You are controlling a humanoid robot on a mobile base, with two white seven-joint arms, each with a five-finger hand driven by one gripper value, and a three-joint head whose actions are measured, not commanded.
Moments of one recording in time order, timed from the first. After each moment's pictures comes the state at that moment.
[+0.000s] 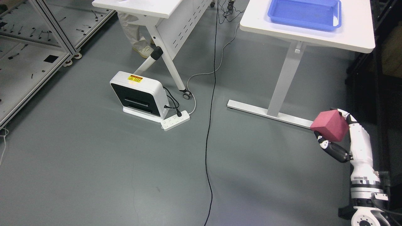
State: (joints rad) left arm 0.00 0.00 0.06 -0.08 0.00 -0.10 -0.08; right arm 0.17 -0.08 -0.13 -1.72 0.65 -0.24 -0.09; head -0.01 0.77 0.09
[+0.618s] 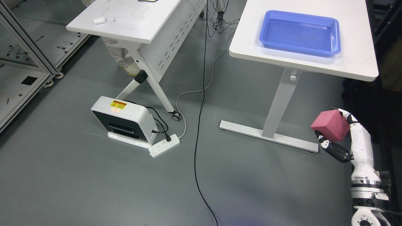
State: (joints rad) left arm 0.00 0.00 0.06 -0.08 0.00 -0.10 -0.08; right arm 0.17 -0.08 -0.13 -1.72 0.65 -0.24 -0.09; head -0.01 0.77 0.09
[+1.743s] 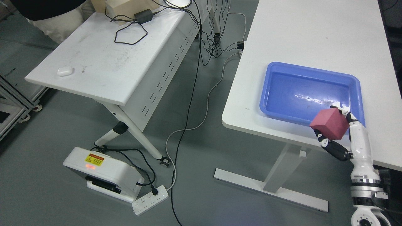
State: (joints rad) left arm 0.00 0.00 0.06 -0.08 0.00 -0.10 -0.08; right arm 0.17 -0.09 -0.12 -1.72 0.65 -0.24 -0.09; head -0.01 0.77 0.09
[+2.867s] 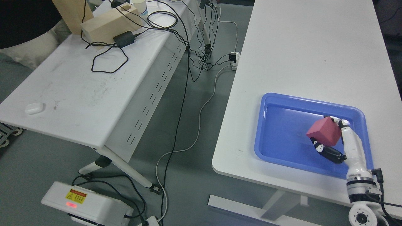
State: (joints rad) left arm 0.00 0.00 0.06 -0.08 0.00 -0.10 -0.08; right arm 0.14 -0.10 -0.10 -1.68 0.65 -0.08 0.00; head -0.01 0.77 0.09
